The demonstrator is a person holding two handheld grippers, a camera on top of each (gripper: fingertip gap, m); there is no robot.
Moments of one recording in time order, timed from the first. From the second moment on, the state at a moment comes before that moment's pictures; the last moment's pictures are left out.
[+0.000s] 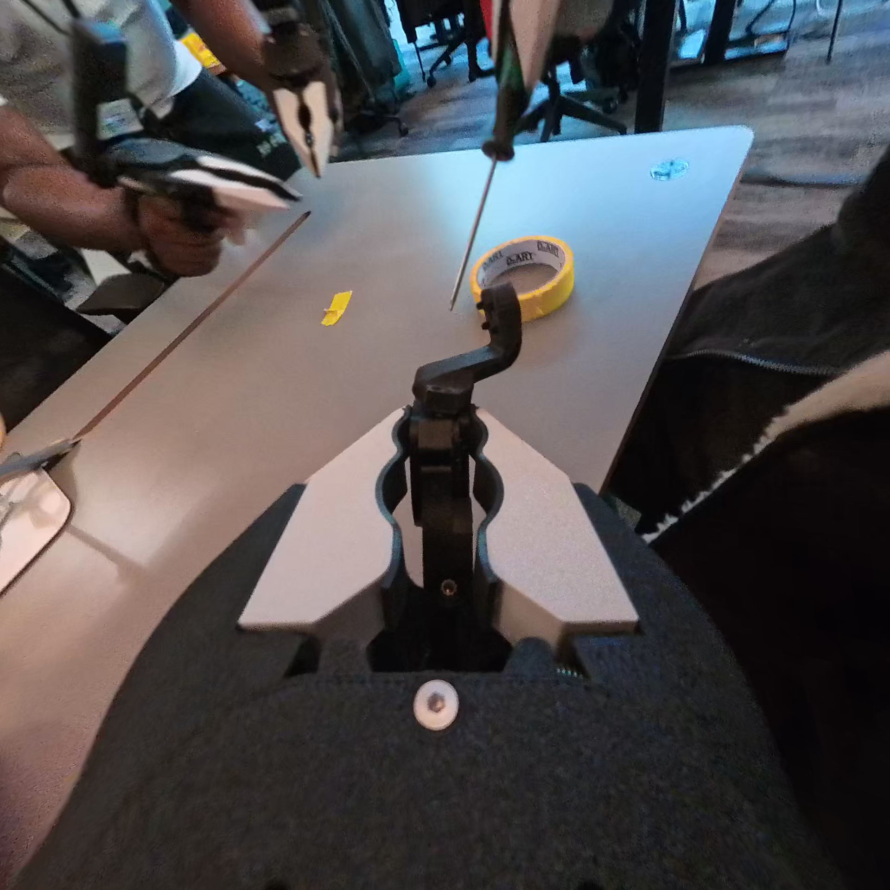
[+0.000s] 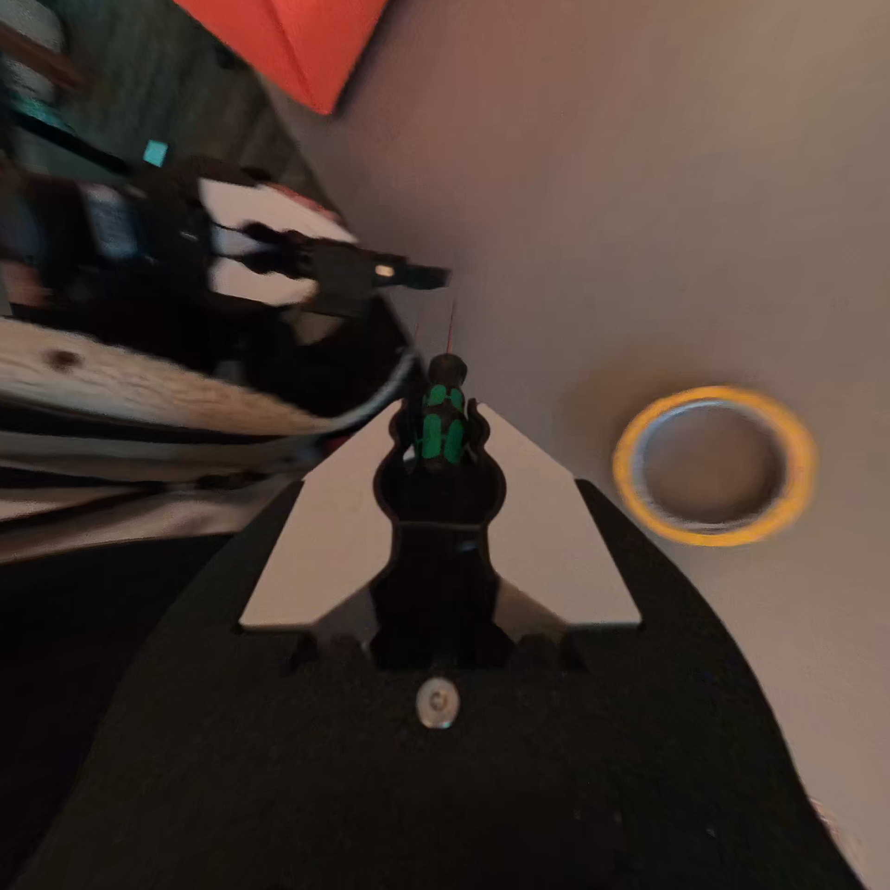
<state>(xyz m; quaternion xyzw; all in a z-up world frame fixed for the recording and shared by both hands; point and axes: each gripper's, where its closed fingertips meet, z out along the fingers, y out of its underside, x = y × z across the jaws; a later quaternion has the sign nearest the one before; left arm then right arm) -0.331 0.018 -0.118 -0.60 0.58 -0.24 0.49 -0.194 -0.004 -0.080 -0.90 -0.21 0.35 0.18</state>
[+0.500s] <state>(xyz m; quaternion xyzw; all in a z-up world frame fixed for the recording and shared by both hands) -0.333 0.043 -0.117 -0.68 0.47 -0.32 0.47 -0.198 -0.023 -0.131 -0.80 -0.23 0.17 0.52</state>
